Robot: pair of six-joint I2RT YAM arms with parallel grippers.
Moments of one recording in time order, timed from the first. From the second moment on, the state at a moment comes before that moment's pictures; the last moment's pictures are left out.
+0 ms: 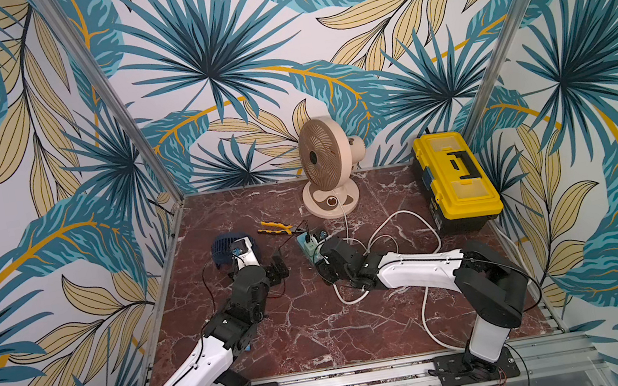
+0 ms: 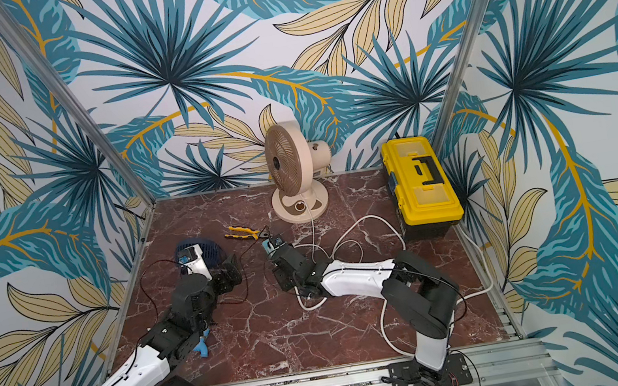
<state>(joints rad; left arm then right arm) -0.54 0.86 0.50 0.01 -0.45 -0.48 0.88 1.75 1.05 -0.06 0.24 0.33</state>
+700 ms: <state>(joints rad) -0.54 0.80 0.50 0.02 -0.34 -0.42 0.88 1.38 0.80 -0.10 0.11 0.35</state>
